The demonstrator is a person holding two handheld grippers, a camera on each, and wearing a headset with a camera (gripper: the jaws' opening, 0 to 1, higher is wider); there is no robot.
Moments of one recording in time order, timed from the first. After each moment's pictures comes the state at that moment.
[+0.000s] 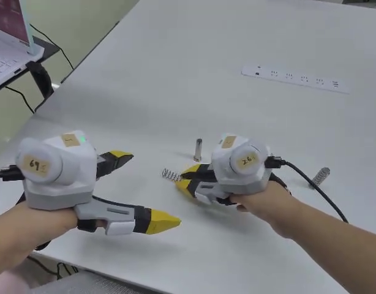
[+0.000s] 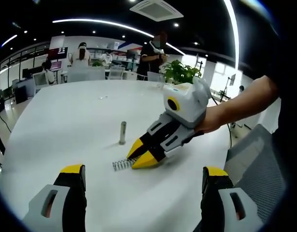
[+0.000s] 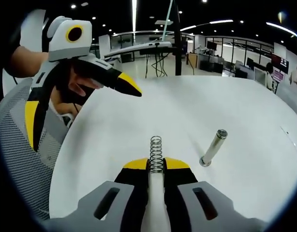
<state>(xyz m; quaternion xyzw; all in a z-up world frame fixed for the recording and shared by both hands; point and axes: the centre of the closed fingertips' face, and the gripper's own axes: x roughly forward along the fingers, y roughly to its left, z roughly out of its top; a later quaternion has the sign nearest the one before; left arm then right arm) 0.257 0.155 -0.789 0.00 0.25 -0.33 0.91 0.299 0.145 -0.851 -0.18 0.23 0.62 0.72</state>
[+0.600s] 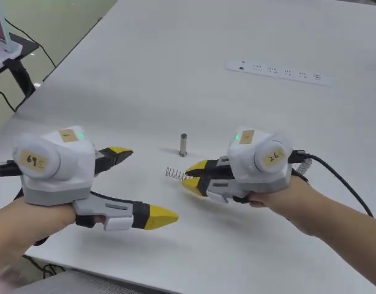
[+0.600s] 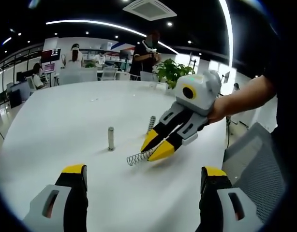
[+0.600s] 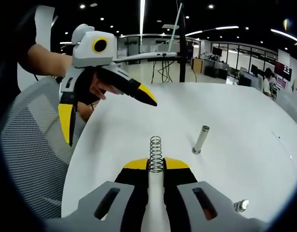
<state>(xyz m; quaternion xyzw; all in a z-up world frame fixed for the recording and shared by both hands) 0.261 0.124 -0.787 0.00 0.25 -0.36 0.90 0.285 0.095 -0.818 -0.19 0.21 0.64 0.71</state>
